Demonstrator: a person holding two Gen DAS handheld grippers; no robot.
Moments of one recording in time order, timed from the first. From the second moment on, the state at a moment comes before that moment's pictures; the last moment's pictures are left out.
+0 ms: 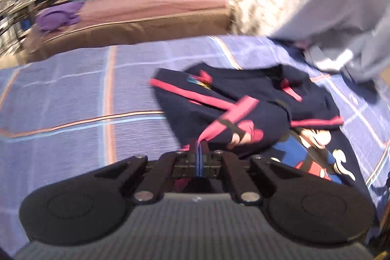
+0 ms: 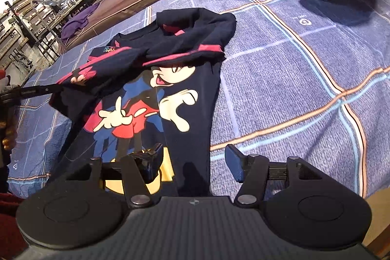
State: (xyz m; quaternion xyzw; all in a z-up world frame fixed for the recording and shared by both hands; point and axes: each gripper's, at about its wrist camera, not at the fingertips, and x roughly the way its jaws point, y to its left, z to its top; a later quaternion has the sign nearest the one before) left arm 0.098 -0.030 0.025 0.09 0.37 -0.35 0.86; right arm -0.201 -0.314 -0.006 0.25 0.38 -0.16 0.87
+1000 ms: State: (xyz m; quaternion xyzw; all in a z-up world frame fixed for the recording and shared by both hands) left arm 0.045 0.016 -0.012 0.14 0.41 -0.32 0.84; right arm 0.029 -0.204 -0.071 -0.24 0.40 0.02 0.88
